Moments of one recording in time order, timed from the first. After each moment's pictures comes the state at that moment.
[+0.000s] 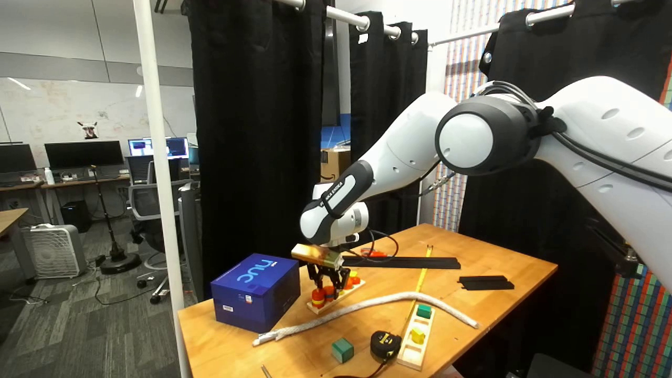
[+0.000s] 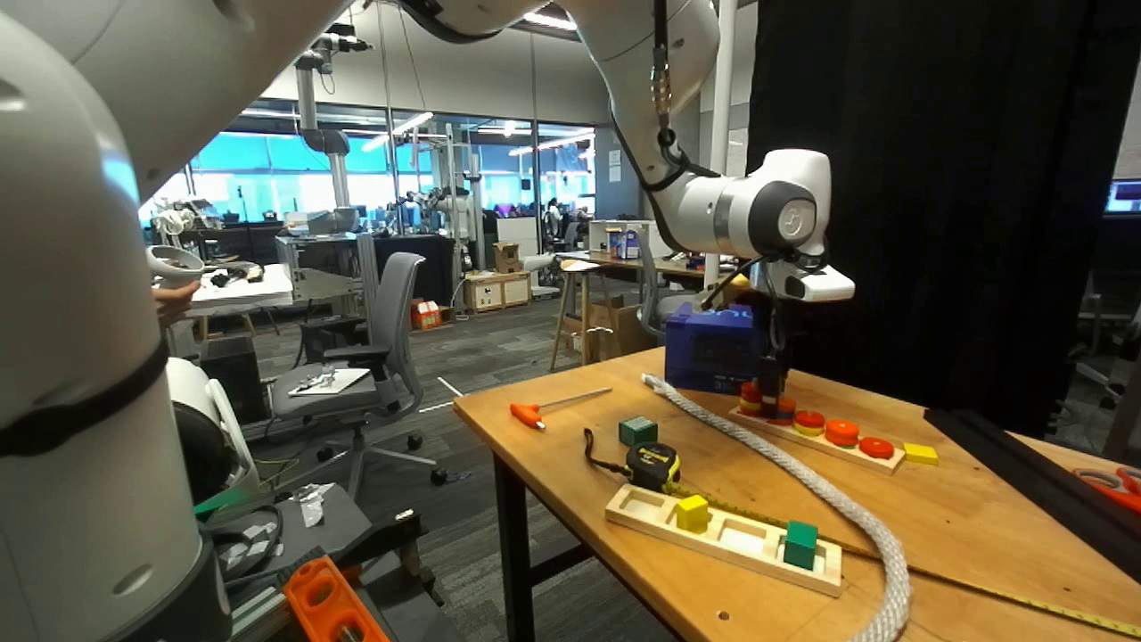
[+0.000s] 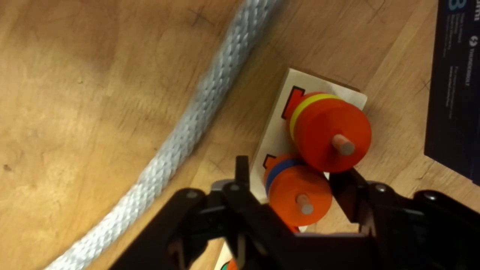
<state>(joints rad) 0.06 0.76 -0.10 -1.59 0.11 2.36 1.15</state>
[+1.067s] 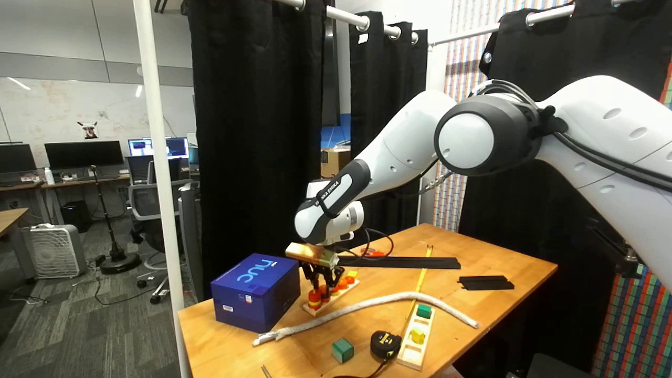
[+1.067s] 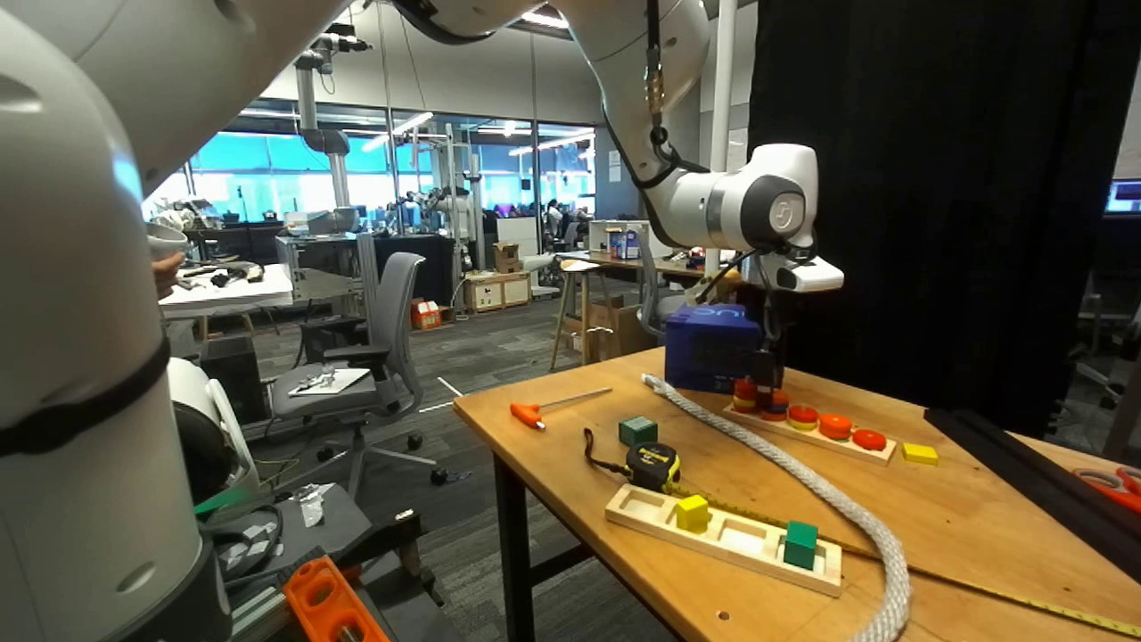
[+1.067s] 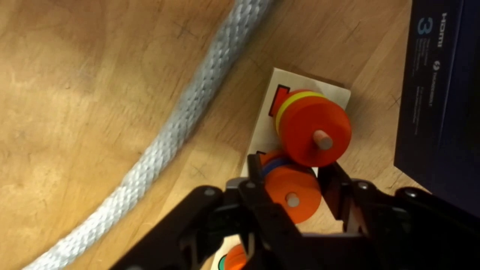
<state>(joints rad) 0.09 0.76 -0.10 -1.57 0.10 2.36 1.14</state>
